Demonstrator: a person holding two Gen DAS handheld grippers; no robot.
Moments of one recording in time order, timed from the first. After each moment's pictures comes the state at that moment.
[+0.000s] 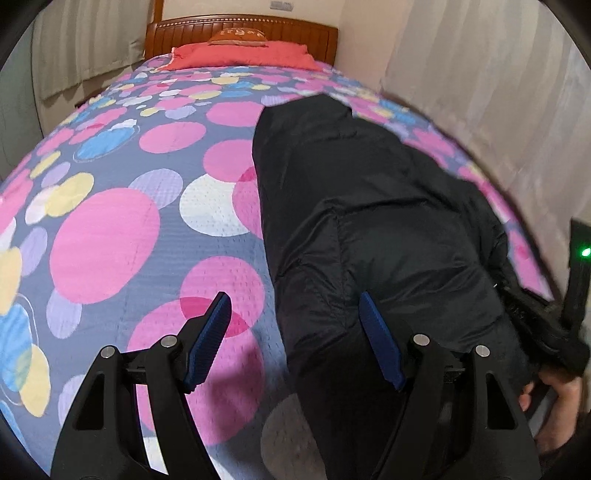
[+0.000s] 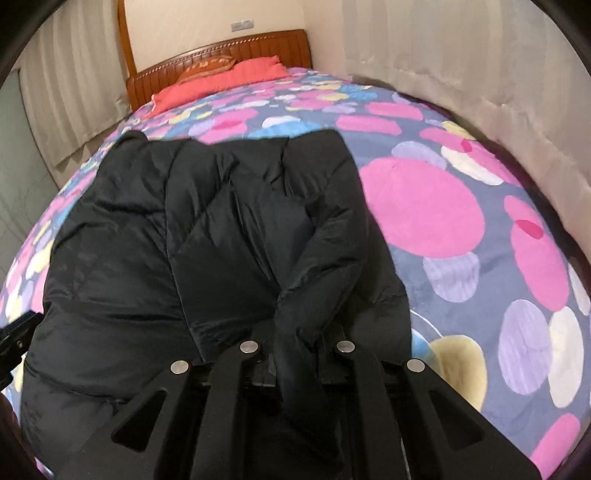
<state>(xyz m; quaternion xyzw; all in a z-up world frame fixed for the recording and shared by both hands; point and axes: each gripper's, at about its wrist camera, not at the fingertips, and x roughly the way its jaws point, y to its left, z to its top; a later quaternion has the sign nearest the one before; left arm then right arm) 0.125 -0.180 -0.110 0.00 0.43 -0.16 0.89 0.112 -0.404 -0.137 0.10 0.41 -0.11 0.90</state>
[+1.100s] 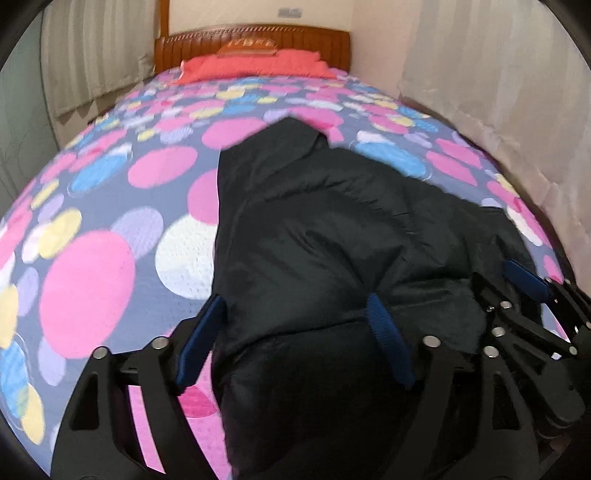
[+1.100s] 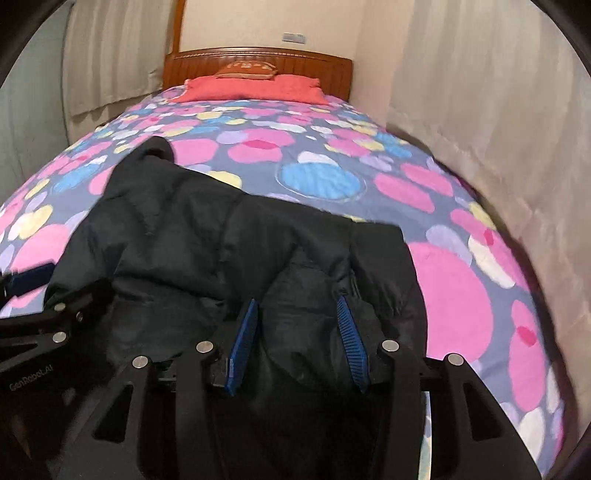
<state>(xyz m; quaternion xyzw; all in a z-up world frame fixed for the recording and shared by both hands) 0.186 -0.229 -0.113 0.01 0.42 -0.11 0.90 0.170 -0.367 -0.111 -0.03 0.38 -0.11 0.92</state>
